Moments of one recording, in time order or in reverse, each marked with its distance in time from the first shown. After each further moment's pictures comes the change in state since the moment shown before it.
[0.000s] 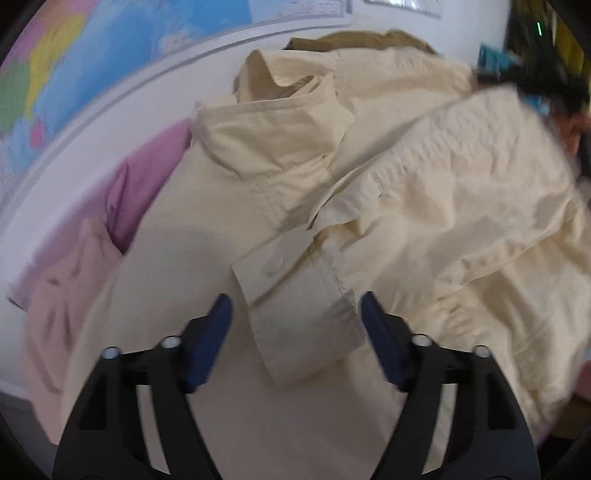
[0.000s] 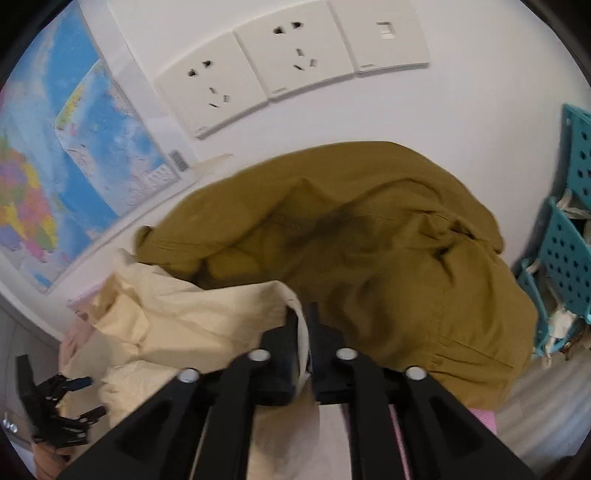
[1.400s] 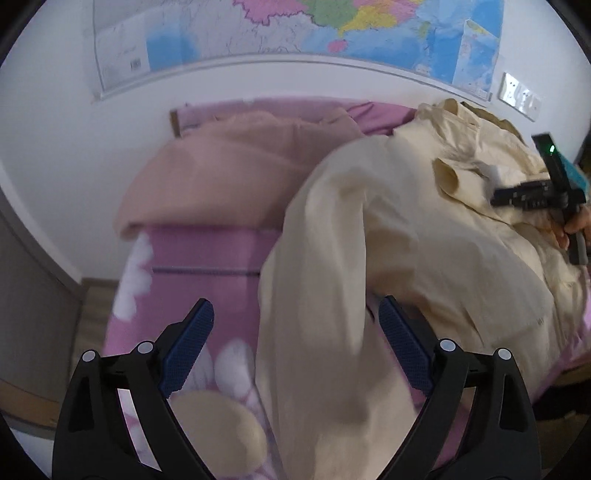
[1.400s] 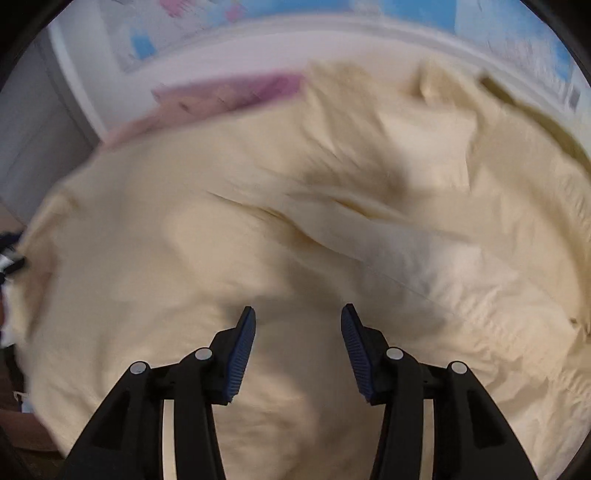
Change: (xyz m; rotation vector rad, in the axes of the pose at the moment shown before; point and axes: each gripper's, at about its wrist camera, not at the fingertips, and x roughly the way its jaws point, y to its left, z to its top) left arm -0.156 0.142 -0.249 -0.437 -0.135 0.189; right arm 0.062 0.272 -0.147 -0.648 0.312 0.184
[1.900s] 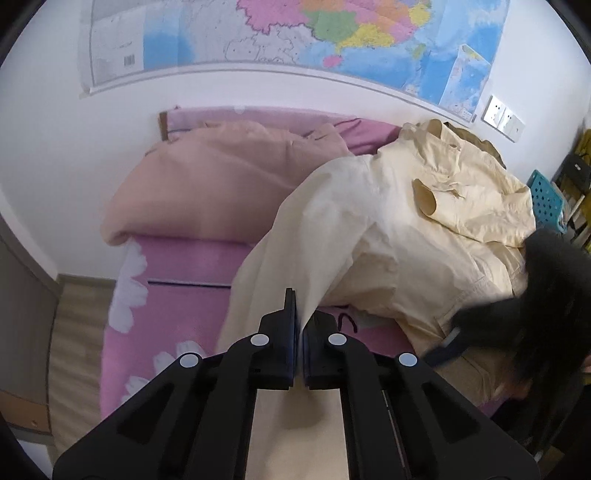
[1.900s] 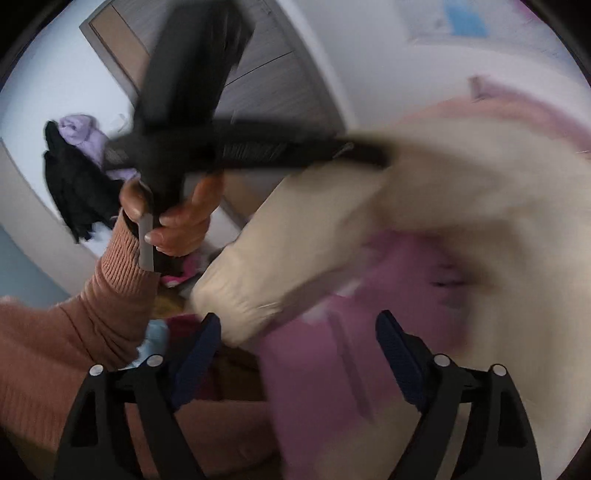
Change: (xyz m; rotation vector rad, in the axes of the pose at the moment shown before) left arm -0.015 0.015 0.023 -0.027 -0.005 -0.105; right arm 0.024 0.297 -0.024 -0.386 0.076 0.742
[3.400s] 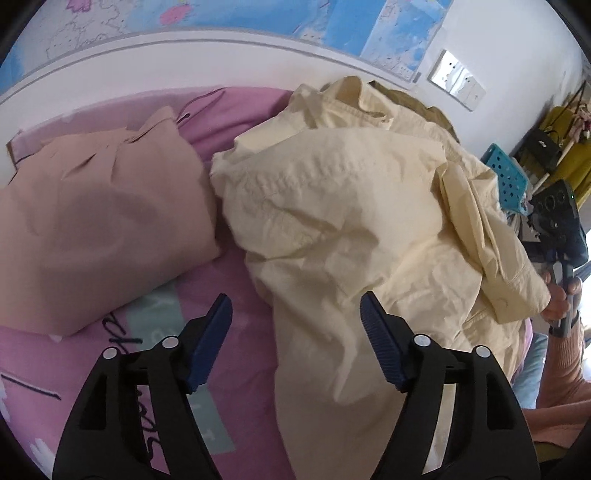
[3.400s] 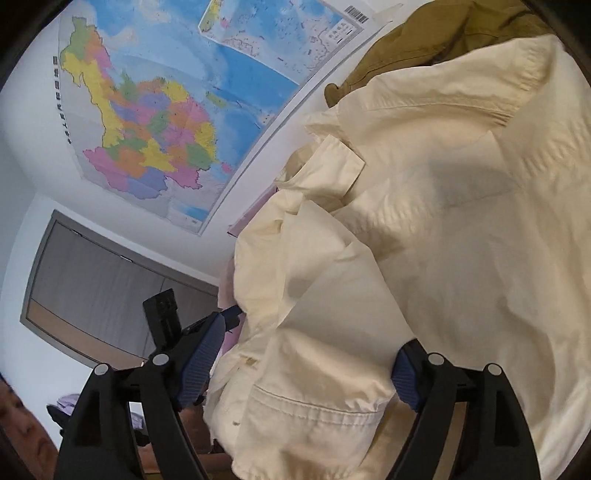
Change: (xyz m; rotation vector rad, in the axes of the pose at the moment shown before) left arm 0.135 -0.150 0.081 0.087 0.115 -0.254; right arm -0.364 -0.164 -0.238 0.830 -0.660 -0.166
